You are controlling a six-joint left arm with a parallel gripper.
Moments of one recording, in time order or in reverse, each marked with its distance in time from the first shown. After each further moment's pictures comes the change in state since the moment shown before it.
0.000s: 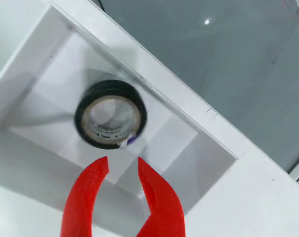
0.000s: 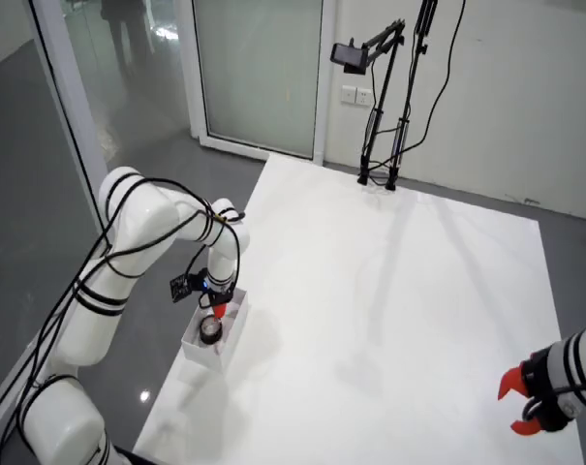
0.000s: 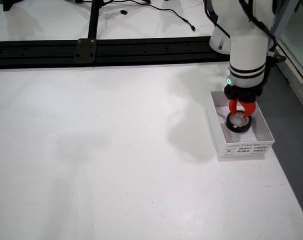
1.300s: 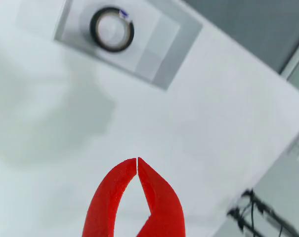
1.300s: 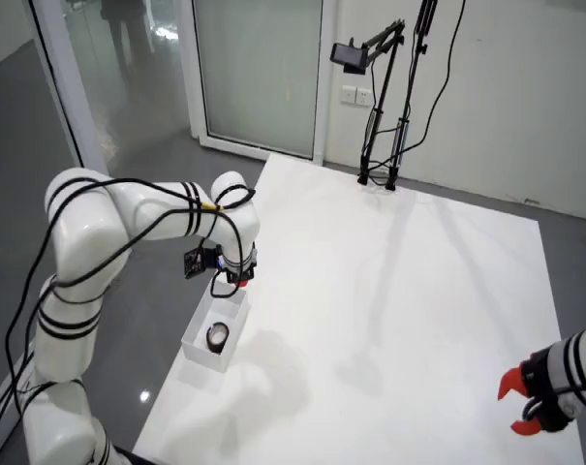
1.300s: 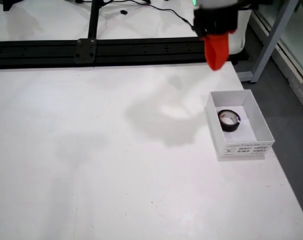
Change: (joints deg) arm -15.2 -19.6 -0.2 0.9 9.1 0.1
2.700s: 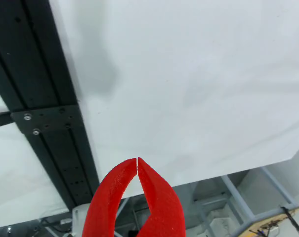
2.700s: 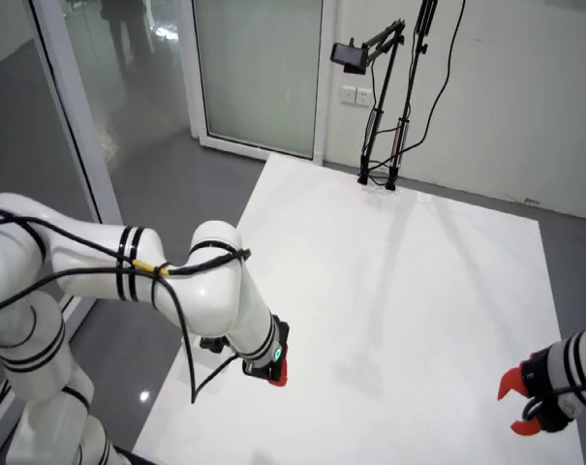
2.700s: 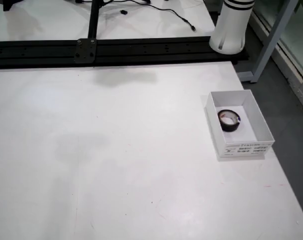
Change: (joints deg) arm -34.8 -15.2 -0.6 -10.4 6.1 0.0
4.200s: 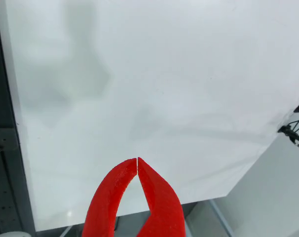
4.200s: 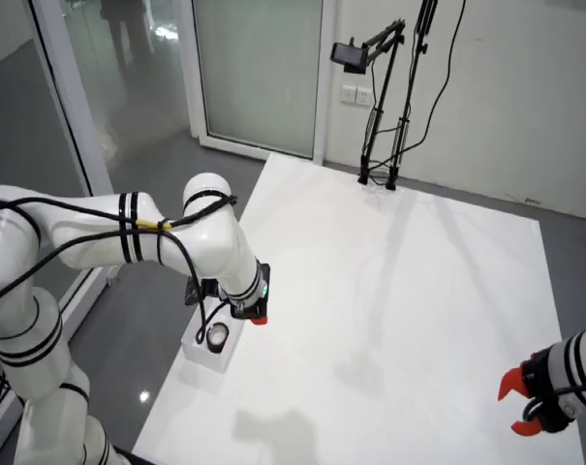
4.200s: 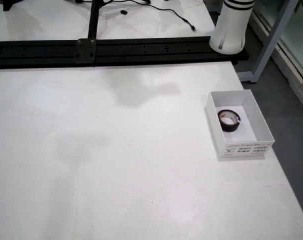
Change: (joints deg) arm 13.2 -1.5 0.0 3.1 3.5 0.0
